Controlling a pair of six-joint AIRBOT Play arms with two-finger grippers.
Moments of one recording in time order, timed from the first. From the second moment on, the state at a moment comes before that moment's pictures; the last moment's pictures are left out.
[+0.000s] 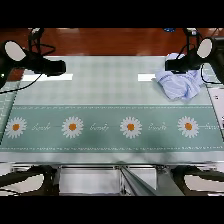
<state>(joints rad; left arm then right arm) -0.08 -1.39 1.38 1.33 -1.00 -1.54 0.08 -1.47 1.49 -1.62 1.06 1.68</state>
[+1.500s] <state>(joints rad) 0.08 -1.36 1.44 1.24 -1.15 -1.53 -0.20 -1.95 1.81 -1.45 1.04 1.69</state>
